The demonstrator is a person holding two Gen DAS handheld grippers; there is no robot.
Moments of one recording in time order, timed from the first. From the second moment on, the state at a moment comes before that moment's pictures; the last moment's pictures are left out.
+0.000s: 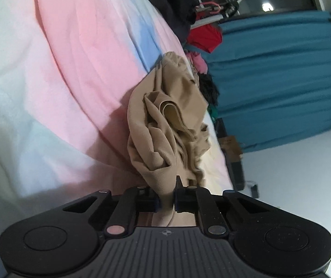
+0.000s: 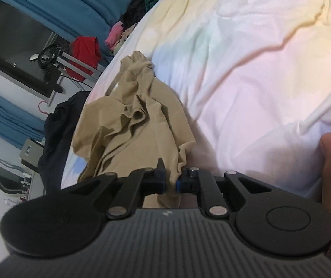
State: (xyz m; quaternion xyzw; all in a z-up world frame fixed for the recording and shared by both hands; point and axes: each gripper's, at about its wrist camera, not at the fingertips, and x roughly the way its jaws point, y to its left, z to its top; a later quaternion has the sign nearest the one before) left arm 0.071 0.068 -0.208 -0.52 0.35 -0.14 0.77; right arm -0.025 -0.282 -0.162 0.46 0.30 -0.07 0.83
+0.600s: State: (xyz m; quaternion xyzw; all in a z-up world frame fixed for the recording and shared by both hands) left arm -0.115 0.100 -0.109 -0.50 0.36 -0.10 0.78; right arm -0.174 -0.274 -0.066 0.45 0.25 0.00 0.86
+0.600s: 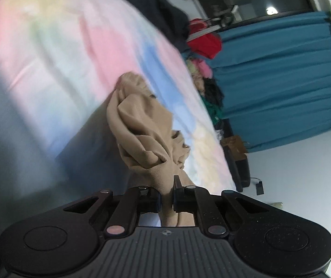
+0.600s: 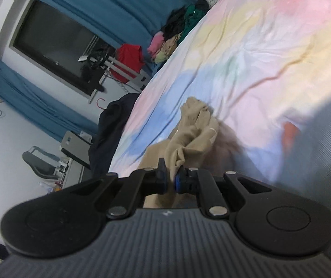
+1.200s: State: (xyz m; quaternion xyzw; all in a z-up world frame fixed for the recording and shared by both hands) left arm 0.086 0.096 -0.086 -0.42 0.40 -0.01 0.81; right arm -0.013 -0.260 -0.065 0.45 0.23 -0.05 0.86
